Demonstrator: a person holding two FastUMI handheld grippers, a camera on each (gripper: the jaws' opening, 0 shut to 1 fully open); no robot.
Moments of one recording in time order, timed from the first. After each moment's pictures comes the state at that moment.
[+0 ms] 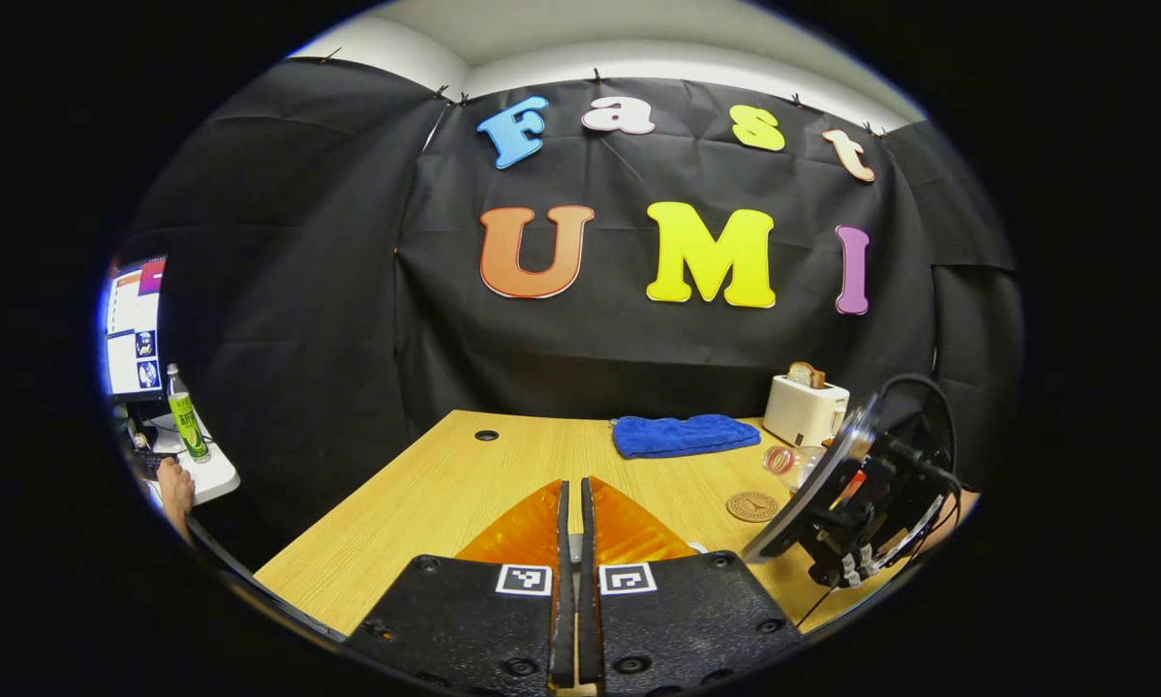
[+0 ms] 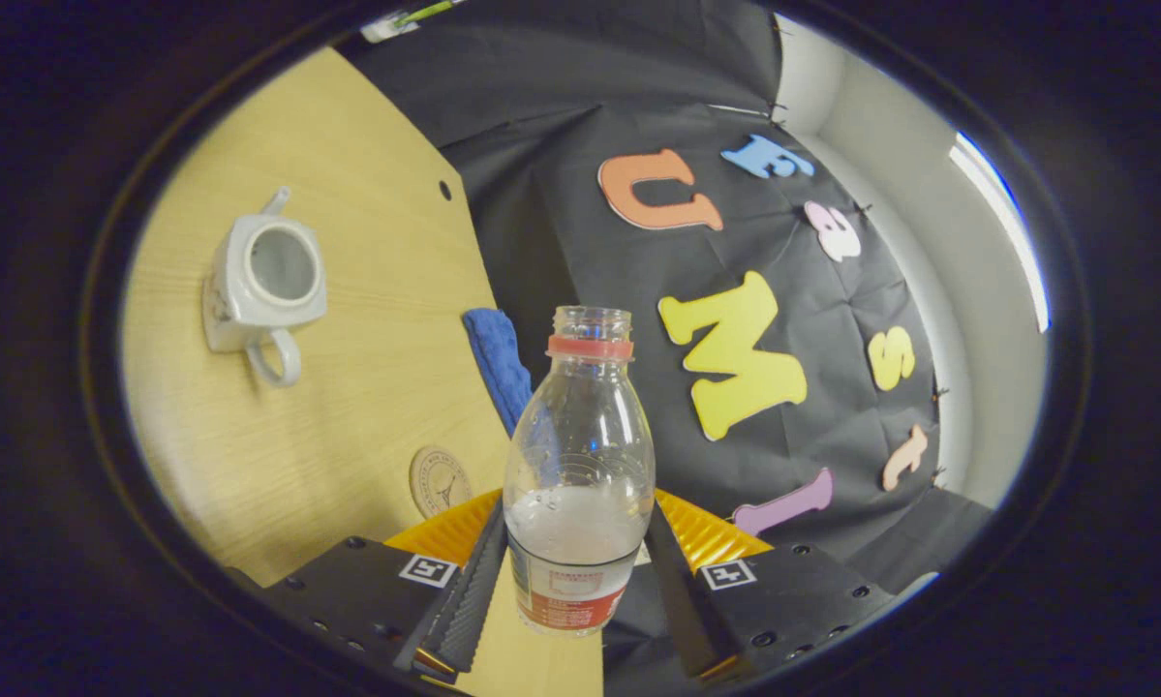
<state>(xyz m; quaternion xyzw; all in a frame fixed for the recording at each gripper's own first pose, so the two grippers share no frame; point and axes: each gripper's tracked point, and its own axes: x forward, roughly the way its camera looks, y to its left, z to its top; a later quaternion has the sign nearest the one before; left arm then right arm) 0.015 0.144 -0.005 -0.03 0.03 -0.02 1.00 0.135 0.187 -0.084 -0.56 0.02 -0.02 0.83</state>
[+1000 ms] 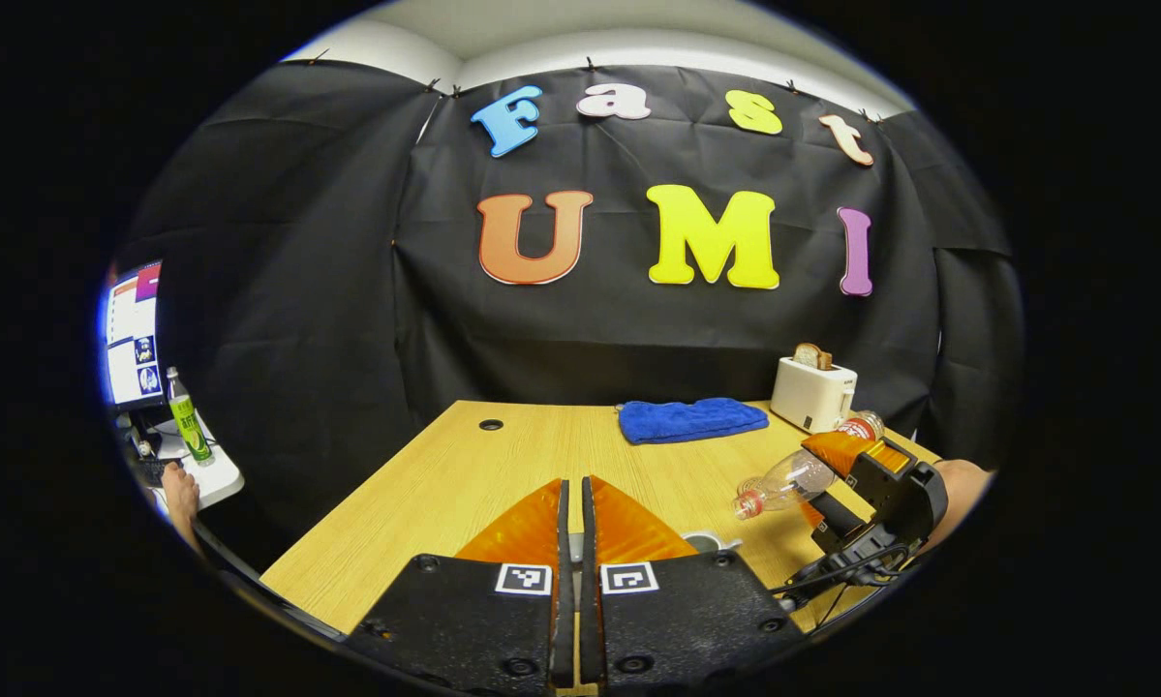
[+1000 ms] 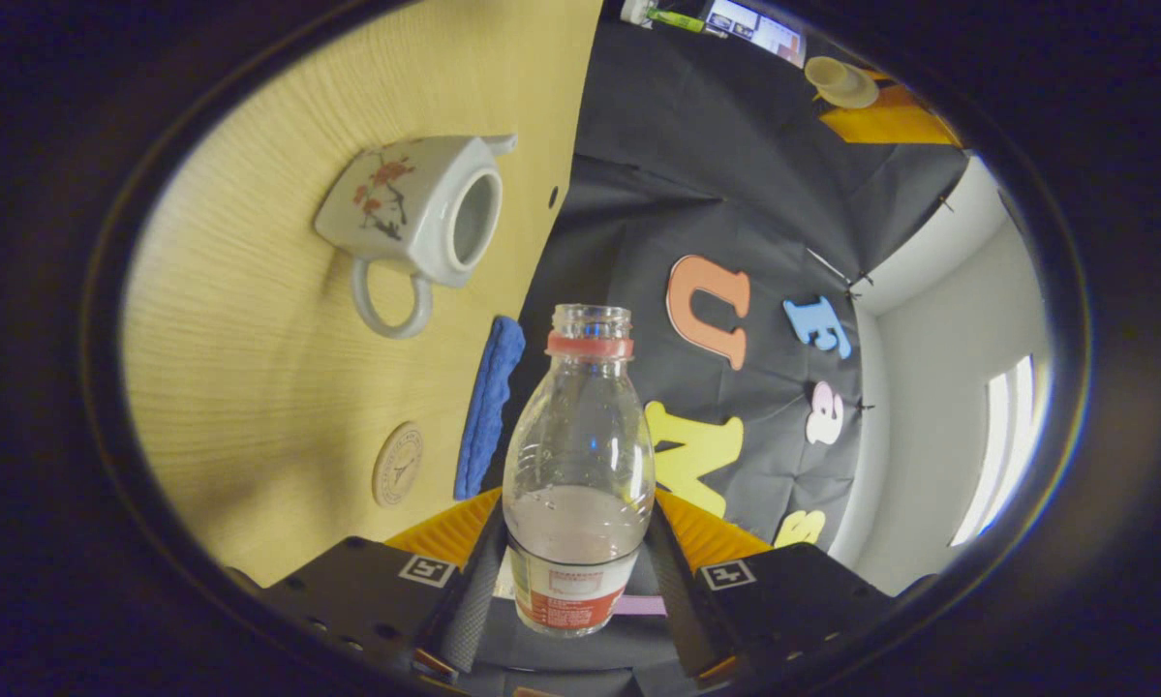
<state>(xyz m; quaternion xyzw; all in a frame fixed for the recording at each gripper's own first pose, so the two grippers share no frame) 0.022 0.139 -0.019 0.00 0.05 -0.02 1.00 0.130 0.225 -0.083 -0.76 -0.08 -0.02 0.65</state>
